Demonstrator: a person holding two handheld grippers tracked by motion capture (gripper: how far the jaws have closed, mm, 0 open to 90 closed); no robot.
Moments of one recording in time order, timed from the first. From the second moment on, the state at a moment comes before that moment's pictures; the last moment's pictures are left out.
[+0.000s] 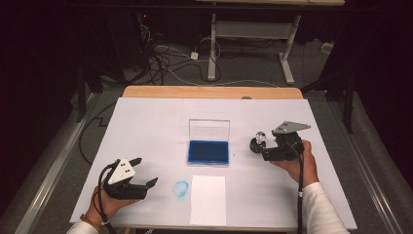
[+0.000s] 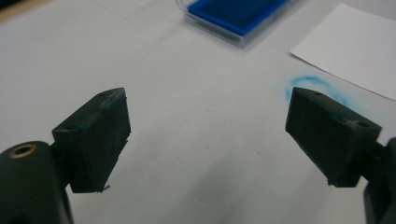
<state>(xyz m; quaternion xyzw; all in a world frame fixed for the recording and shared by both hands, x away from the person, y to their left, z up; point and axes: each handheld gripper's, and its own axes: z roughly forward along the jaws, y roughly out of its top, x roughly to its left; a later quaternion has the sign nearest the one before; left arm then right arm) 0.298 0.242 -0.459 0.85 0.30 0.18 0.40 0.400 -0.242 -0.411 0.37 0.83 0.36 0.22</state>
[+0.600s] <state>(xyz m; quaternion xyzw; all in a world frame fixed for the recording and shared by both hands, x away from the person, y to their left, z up) 0.298 0.237 -0.460 0.84 0.31 0.21 0.38 0.419 -0.236 -0.417 0.37 0.84 0.35 0.19</state>
